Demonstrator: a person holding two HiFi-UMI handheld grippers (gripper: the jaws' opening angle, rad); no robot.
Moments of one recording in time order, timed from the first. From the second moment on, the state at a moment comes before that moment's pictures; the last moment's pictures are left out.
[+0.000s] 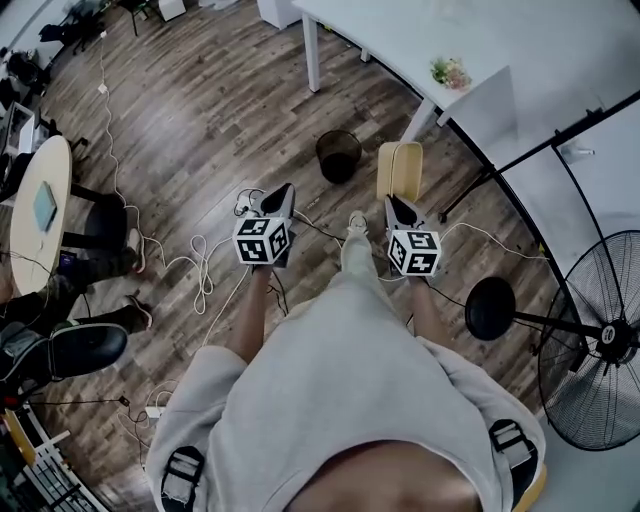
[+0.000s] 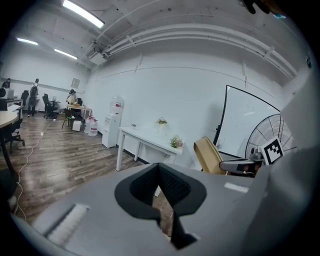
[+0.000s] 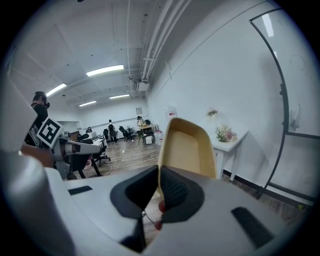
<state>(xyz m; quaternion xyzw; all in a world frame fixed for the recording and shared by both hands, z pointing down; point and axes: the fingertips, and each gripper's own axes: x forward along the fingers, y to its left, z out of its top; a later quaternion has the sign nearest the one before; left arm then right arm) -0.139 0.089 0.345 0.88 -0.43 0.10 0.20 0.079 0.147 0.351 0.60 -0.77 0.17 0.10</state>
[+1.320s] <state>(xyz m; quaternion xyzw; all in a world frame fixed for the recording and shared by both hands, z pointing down) -0.039 -0.170 0.363 0.83 -0.49 0.12 0.24 0.156 -0.151 0.366 0.51 -0.83 0.20 0.14</state>
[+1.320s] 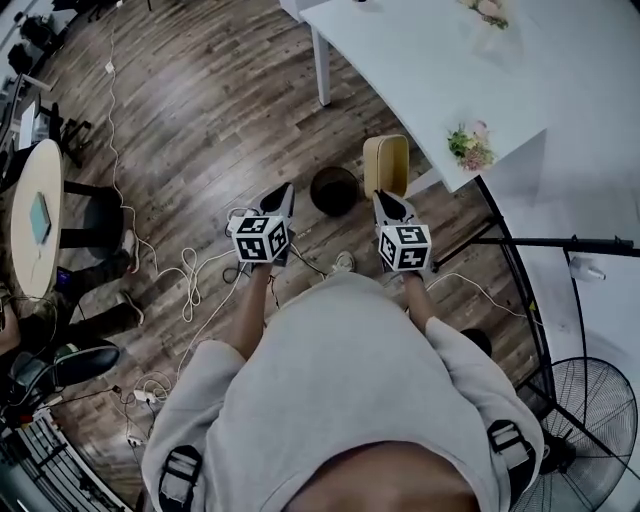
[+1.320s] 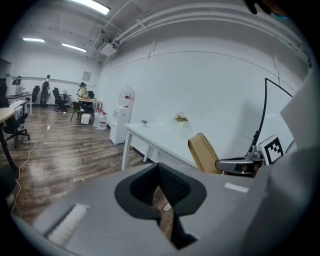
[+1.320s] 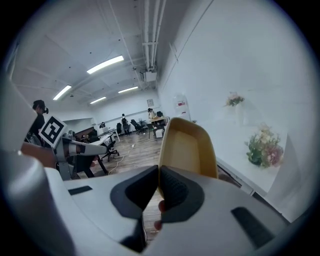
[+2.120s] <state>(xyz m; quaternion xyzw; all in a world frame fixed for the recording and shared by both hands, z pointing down) -0.049 -0.182 0.400 0.80 -0.52 0.15 0.28 0.151 -0.184 0.403 0.47 -0.84 0.23 0.17</state>
